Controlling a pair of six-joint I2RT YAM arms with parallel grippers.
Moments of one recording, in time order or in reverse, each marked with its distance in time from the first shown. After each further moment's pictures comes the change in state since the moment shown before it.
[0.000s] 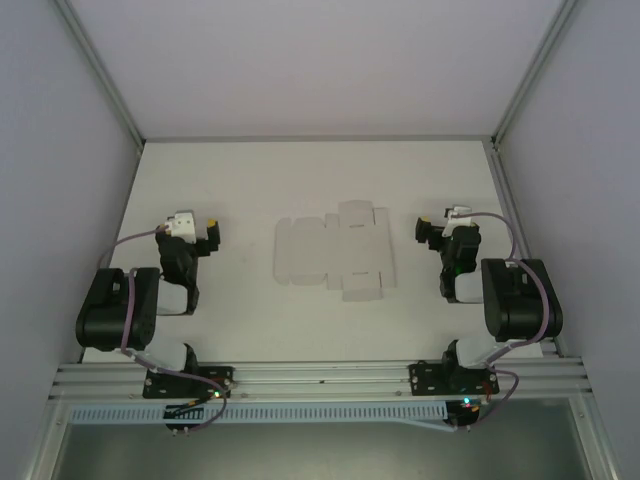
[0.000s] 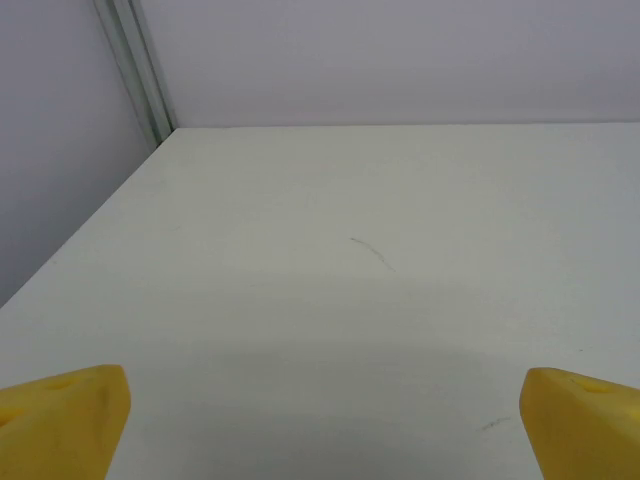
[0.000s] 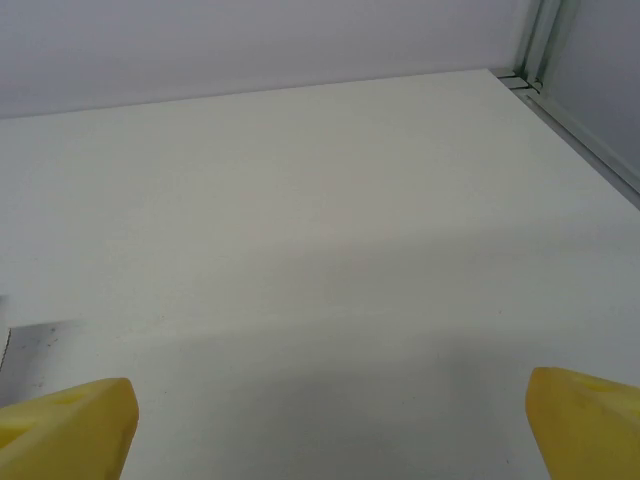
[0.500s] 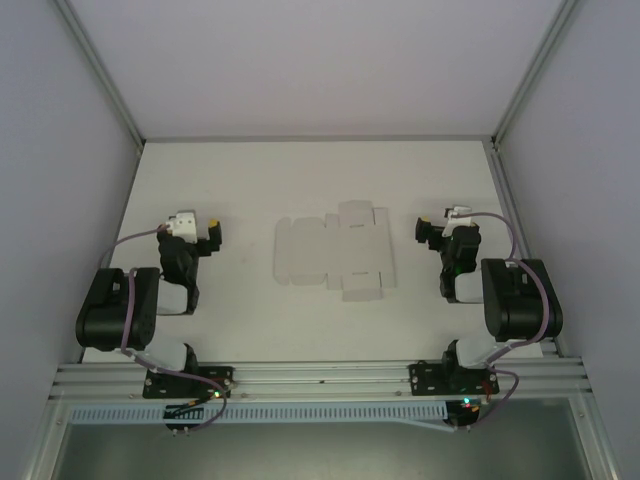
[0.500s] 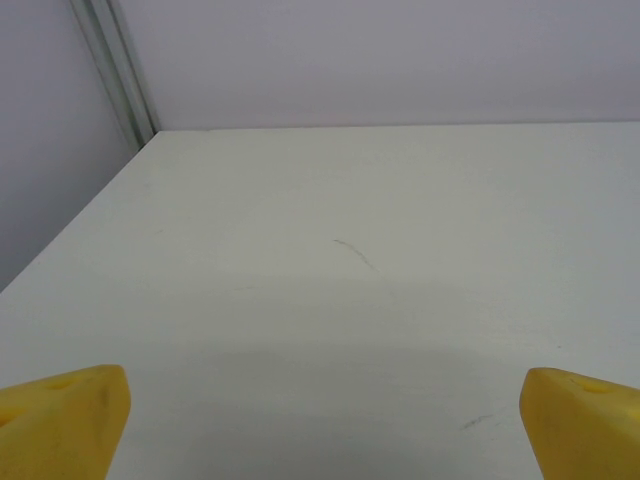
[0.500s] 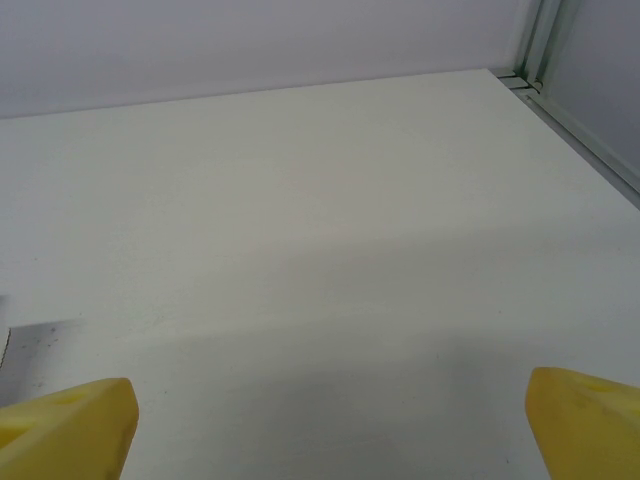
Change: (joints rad) left arm 0.000 0.000 0.002 -0.002 0.038 0.001; right arm 0.000 0.000 0.000 0.000 0.000 0.000
